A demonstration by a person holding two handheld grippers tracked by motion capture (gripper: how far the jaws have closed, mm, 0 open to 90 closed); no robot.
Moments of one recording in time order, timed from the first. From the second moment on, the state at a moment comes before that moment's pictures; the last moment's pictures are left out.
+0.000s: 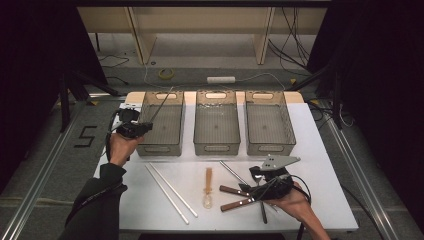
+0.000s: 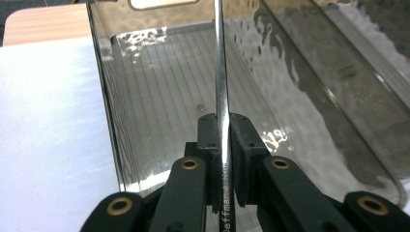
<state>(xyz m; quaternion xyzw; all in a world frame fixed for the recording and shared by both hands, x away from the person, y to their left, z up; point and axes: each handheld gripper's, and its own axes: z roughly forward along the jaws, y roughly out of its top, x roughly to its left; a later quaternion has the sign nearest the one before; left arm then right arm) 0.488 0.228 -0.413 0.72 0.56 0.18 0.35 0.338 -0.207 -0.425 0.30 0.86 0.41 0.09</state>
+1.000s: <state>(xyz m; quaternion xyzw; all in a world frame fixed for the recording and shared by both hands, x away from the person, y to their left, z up) 0.423 0.212 -0.404 0.74 0.49 0.14 0.43 0.348 -0.202 -0.426 0.32 0.88 0.33 0.08</state>
